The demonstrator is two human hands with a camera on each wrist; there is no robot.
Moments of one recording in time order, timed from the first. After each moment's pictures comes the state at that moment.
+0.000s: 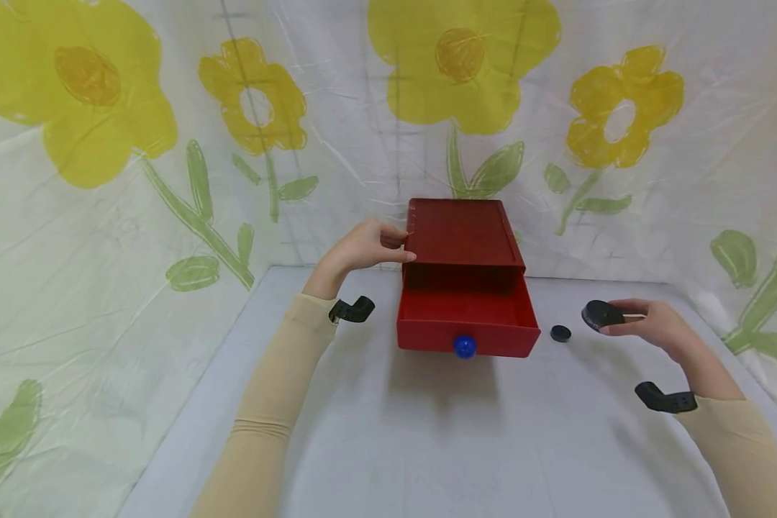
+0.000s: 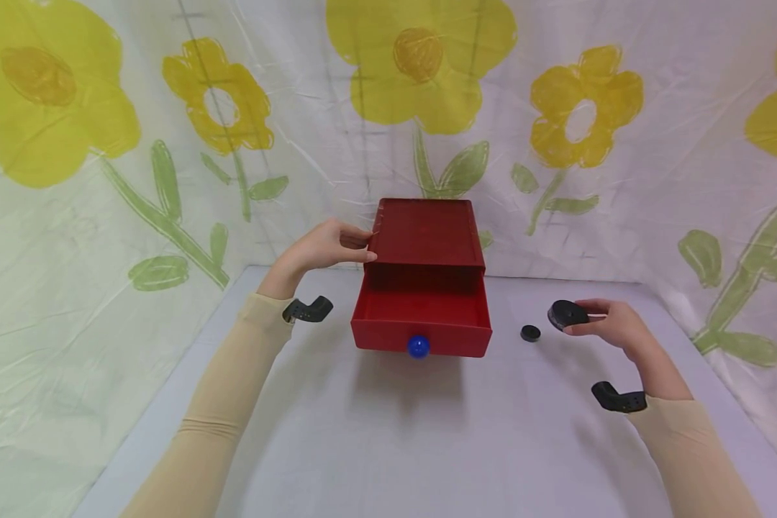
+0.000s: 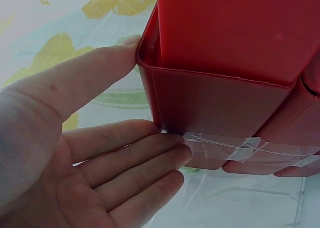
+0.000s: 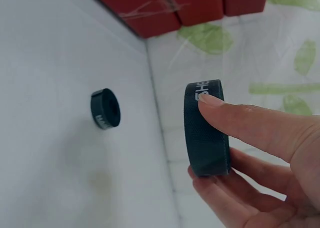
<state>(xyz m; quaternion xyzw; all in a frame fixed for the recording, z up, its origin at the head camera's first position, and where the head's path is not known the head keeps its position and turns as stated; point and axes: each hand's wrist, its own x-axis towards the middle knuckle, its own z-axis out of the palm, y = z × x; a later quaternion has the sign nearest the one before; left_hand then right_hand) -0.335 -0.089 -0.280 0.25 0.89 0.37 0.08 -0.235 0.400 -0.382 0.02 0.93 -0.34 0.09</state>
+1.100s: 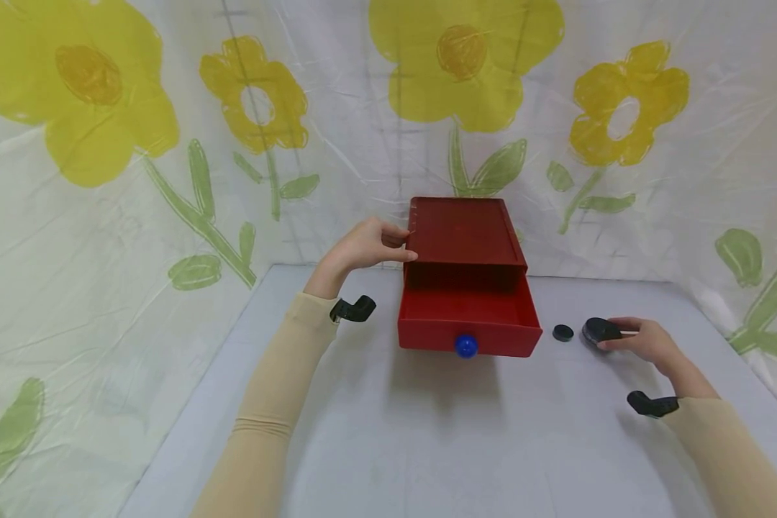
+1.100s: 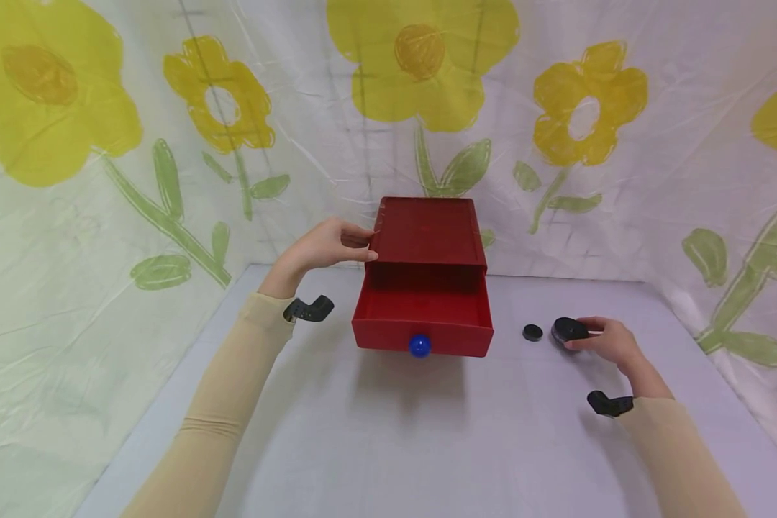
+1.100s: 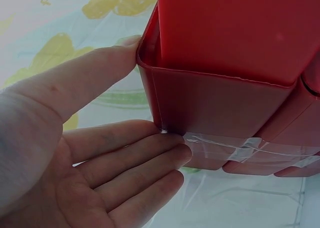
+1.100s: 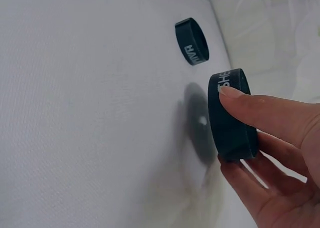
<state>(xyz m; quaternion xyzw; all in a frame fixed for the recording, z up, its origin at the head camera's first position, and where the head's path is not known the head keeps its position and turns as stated) -0.336 -0.089 -0.280 0.25 0.89 0.36 0.07 -0.248 0.419 -0.440 0.06 0.93 -0.35 0.10</state>
